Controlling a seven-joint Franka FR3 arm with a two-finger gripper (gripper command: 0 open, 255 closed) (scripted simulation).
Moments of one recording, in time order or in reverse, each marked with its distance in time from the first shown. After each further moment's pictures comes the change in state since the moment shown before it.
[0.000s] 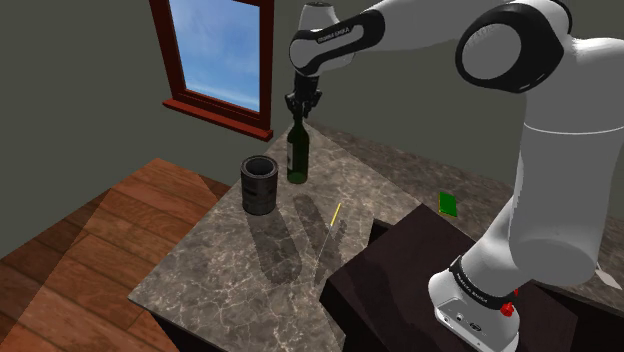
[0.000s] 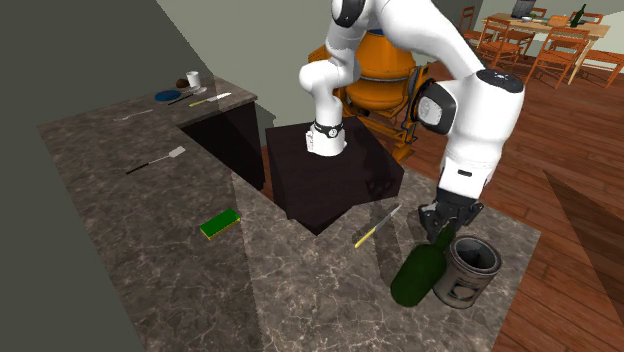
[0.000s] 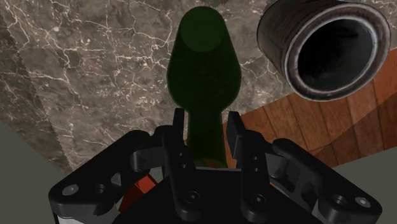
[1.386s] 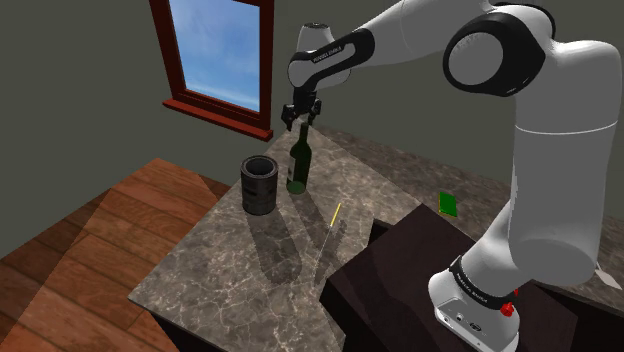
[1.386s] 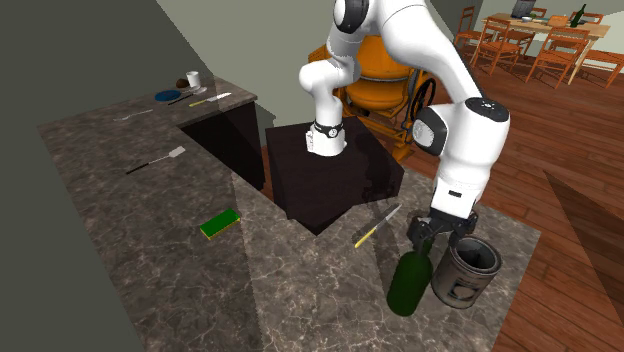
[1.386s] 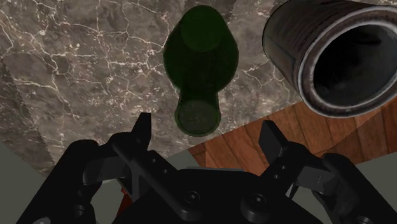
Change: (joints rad) arm -0.006 0.055 0.008 -0.042 0.013 0.098 -0.006
